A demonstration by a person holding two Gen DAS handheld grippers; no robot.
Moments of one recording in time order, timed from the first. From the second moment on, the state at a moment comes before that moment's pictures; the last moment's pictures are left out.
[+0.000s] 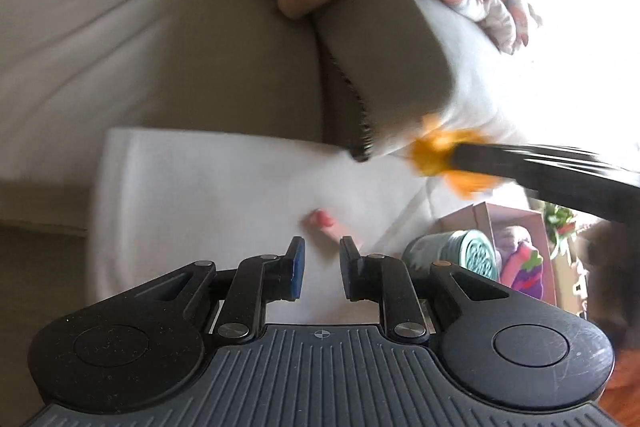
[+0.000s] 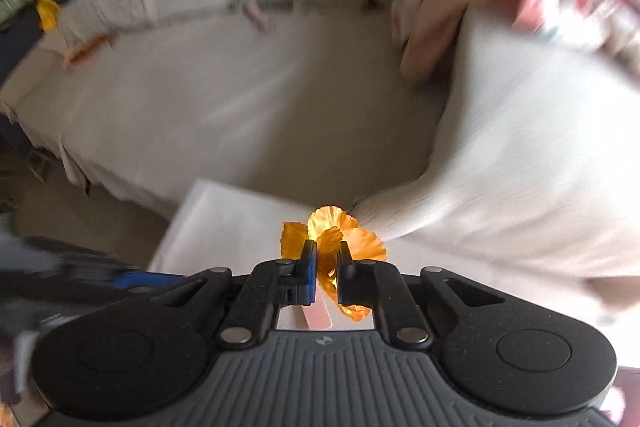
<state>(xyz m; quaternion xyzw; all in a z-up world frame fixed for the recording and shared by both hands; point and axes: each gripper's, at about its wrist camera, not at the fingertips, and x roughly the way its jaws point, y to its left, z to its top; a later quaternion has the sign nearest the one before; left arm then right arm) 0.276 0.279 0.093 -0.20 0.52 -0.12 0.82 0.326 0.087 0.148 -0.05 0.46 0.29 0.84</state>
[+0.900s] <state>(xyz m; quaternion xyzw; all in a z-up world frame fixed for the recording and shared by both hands) 0.352 0.175 0.046 -0.13 0.67 0.09 0.73 0.294 -0.070 0.160 0.01 0.36 0.26 0.89</state>
